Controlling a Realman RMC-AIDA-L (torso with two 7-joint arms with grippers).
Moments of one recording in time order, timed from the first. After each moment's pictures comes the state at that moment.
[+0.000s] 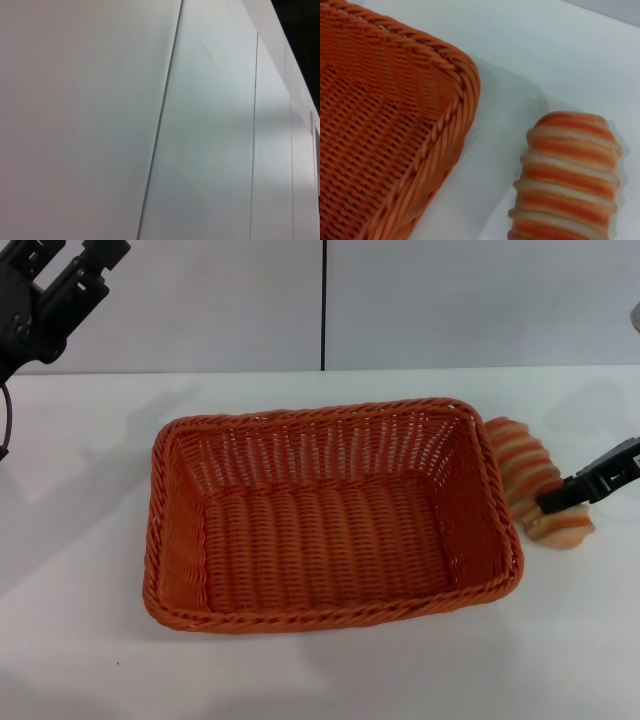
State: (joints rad) left arm -0.44 -2.06 0.48 0.38 1.39 1.85 -1.06; right arm 0.77 1.99 -0.85 -0.76 -2.66 -1.47 2.17
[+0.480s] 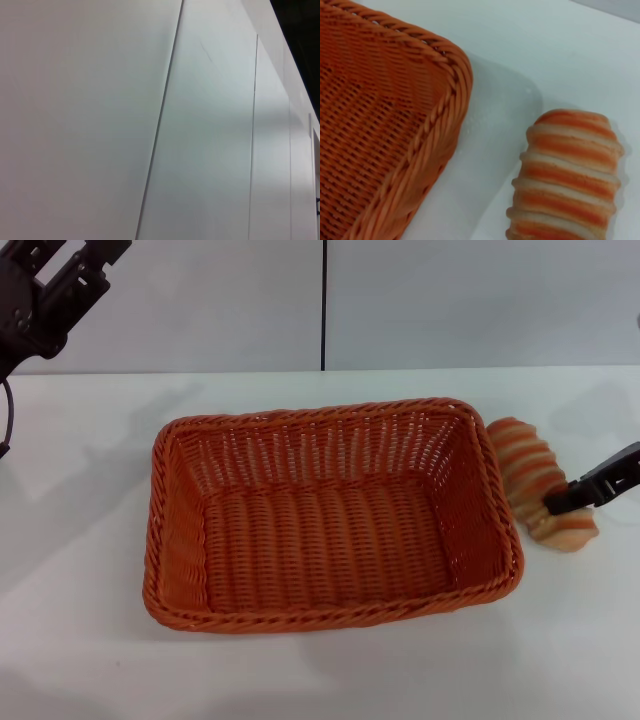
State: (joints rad) left arm -0.45 -2.06 0.48 0.38 1.39 1.85 -1.08; right arm 0.75 1.99 -0.85 -0.78 -2.65 -1.47 2.16
